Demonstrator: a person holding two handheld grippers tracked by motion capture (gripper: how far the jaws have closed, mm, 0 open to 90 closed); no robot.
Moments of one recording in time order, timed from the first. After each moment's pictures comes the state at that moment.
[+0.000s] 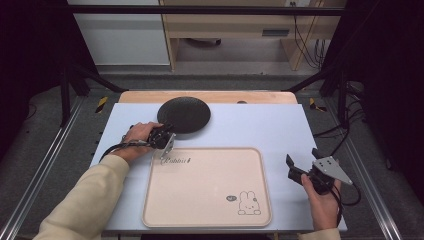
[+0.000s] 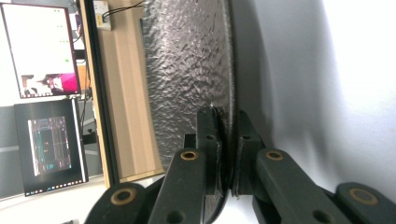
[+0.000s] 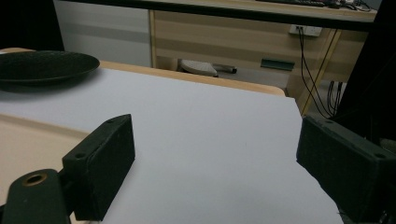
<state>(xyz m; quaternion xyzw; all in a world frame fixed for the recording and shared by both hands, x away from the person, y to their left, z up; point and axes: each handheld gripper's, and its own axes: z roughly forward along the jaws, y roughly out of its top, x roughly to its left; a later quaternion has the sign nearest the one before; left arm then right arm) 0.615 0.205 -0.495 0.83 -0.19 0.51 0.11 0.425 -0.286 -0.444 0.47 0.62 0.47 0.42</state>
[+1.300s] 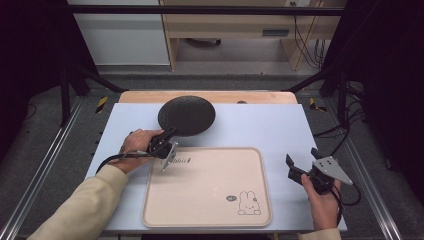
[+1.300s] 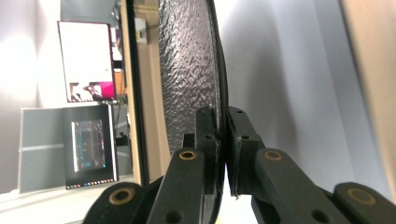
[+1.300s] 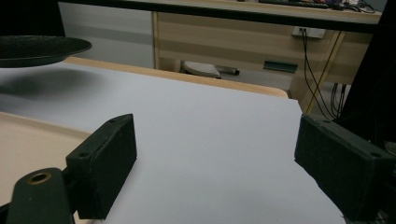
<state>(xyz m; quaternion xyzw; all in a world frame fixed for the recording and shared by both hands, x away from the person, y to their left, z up) 0.558 0.189 -0.466 0.79 -0.19 0.56 0.13 0.426 -0.286 -0.445 0.47 0.62 0.48 0.41</state>
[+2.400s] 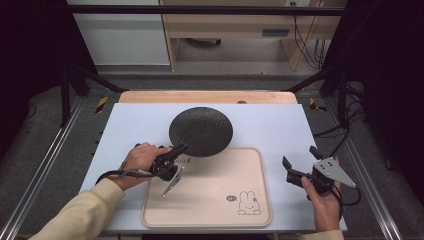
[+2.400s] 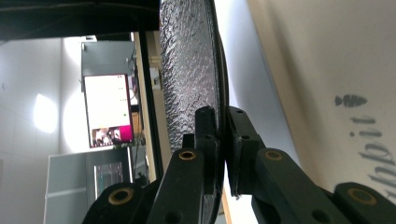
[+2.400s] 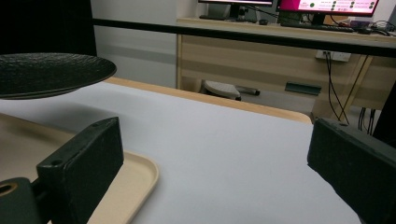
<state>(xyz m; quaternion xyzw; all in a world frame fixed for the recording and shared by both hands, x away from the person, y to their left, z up) 0.486 0.163 -0.450 0.76 -0.27 0.57 0.17 0.420 -0.282 -0.437 0.42 0.62 0.52 0.40</state>
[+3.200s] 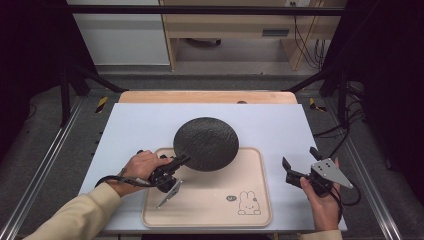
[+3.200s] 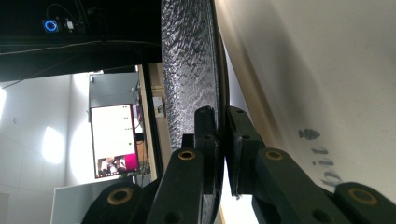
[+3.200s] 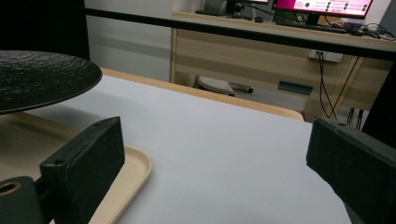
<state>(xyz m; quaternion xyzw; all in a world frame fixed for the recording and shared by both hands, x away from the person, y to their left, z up) 0.463 0.167 -0.463 0.74 -0.32 0.56 0.21 0.419 -0.281 -0.440 0.42 0.63 0.50 0.42</state>
